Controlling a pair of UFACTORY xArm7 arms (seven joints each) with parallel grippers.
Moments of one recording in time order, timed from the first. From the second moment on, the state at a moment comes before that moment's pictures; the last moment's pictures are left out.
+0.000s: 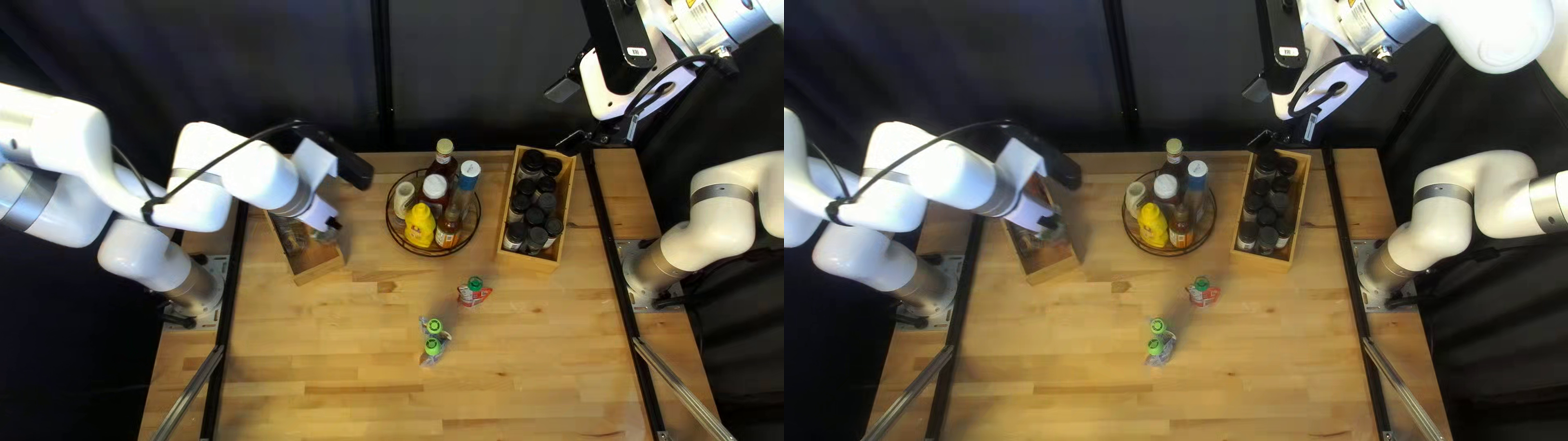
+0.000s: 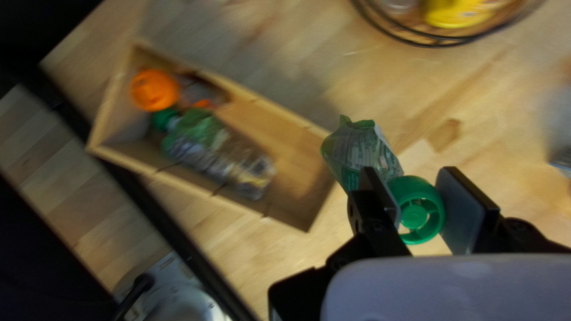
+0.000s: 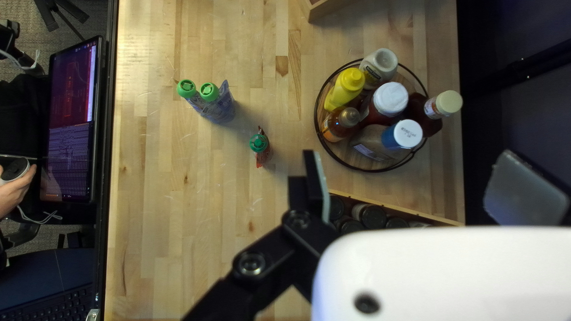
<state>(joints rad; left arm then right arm) -0.16 -0.71 0.11 0.54 0.46 1.22 -1.25 2.83 0.64 -3.05 1.20 0.18 1.27 -0.24</state>
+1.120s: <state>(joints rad) -0.19 -0.50 0.16 0.56 0.38 1.04 -1.30 2.83 0.64 -3.05 1.20 0.18 1.27 -0.24</state>
